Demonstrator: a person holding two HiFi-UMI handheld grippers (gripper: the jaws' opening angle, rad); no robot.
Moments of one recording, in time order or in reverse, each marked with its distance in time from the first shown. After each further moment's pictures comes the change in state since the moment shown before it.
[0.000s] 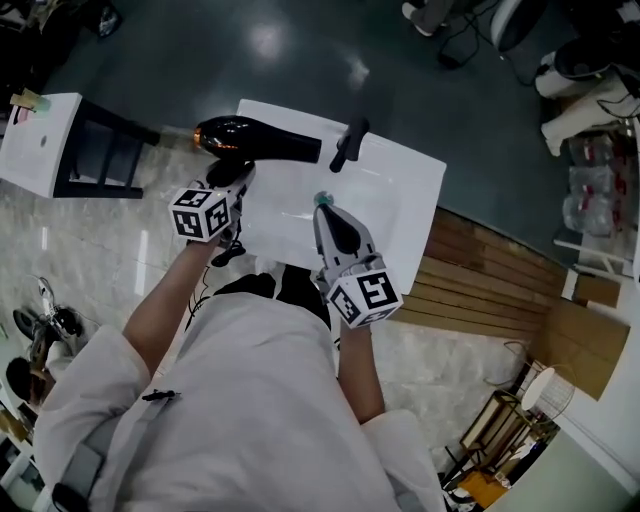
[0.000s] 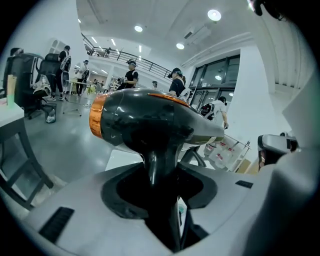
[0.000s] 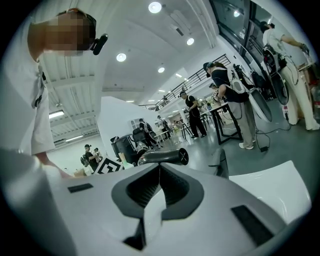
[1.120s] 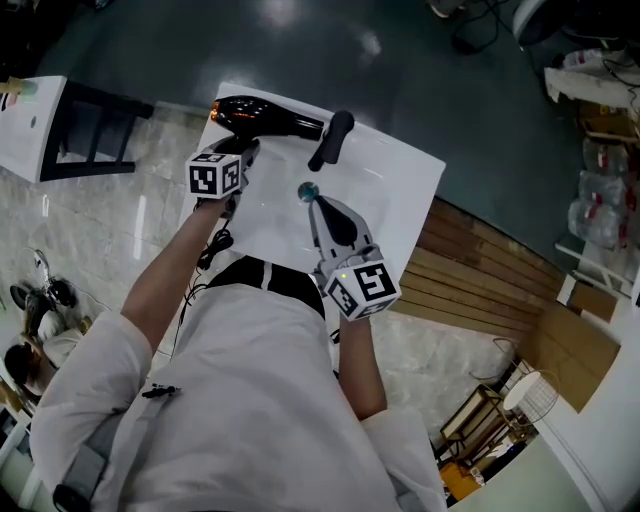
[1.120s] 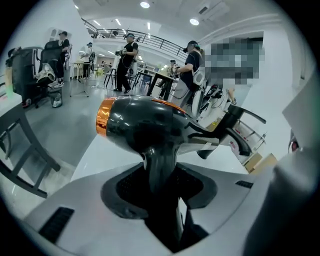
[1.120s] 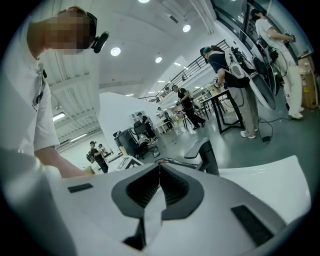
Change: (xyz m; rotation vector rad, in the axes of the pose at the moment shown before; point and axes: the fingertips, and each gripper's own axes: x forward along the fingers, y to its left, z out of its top) left arm 0.108 0.038 -0.063 -0.076 0.244 0.125; right arm 0.021 -0.059 -0.023 0.049 0.120 0.053
